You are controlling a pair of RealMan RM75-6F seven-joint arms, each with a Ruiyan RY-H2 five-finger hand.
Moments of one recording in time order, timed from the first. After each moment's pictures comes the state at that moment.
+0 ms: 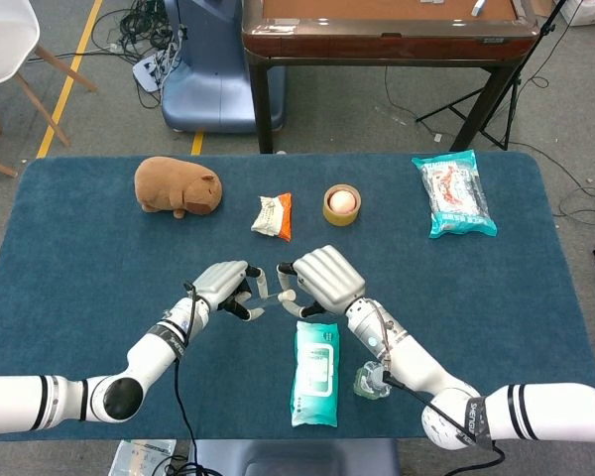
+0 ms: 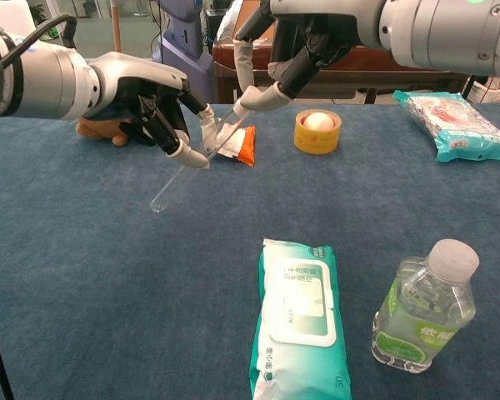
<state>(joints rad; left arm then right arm) -1.11 -1.26 -0.22 -1.88 0.45 0.82 0.19 0.98 -1.29 0.25 -1.98 -0.89 0.99 -0.43</state>
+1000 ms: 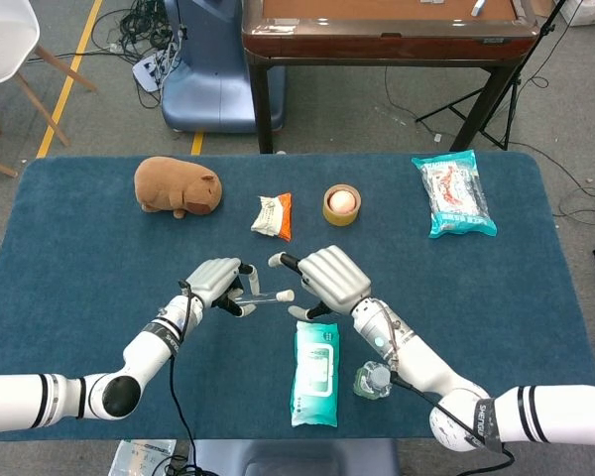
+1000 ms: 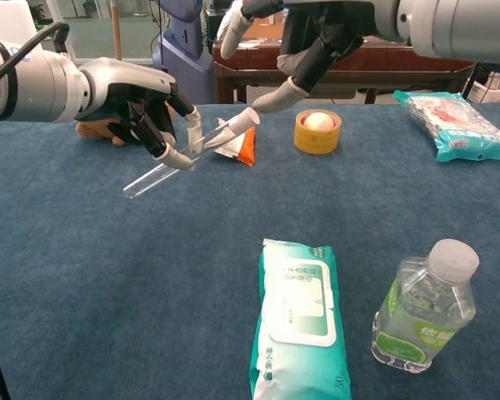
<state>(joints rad) -1.10 -1.26 -0.18 -1.84 0.48 0.83 0.22 0.96 -1.23 0.25 -2.01 -0.92 0.98 -0.37</state>
